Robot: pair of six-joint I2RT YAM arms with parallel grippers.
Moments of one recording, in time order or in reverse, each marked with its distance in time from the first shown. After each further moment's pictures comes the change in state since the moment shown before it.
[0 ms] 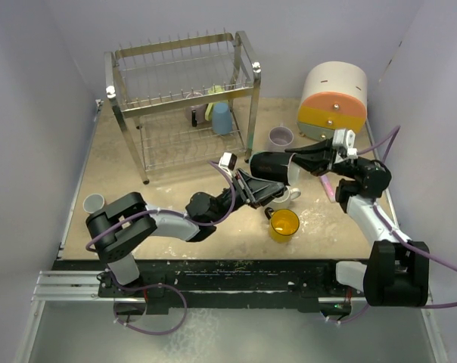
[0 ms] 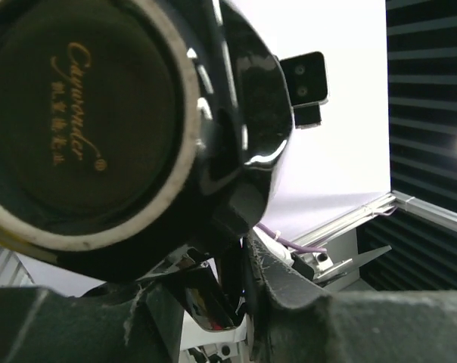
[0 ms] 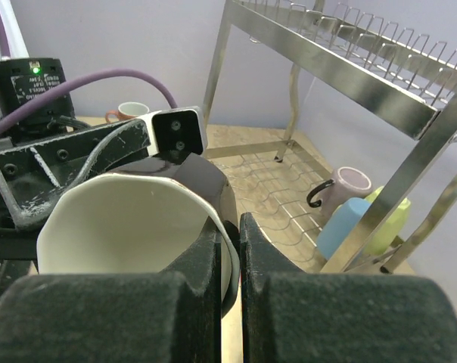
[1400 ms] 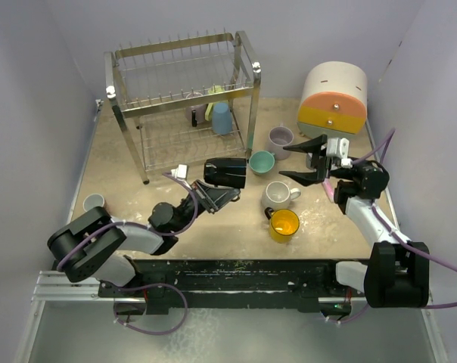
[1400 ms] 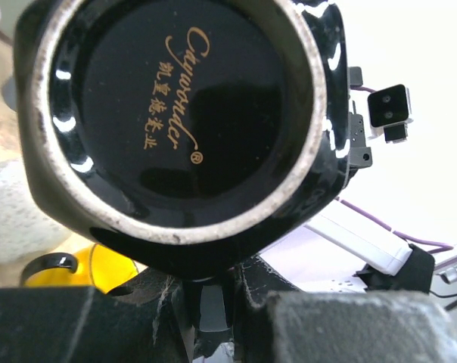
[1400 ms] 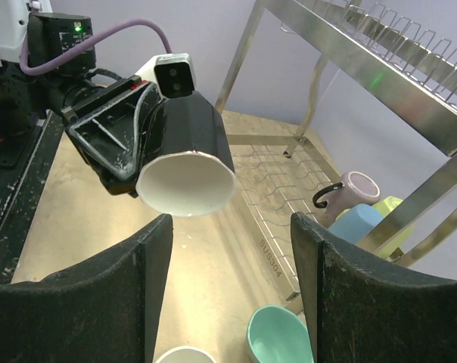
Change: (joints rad) left arm 0.199 -0.251 -0.414 -0.012 0.021 0.289; right arm 0.016 -0.009 -0.012 0.009 -0.092 -0.113
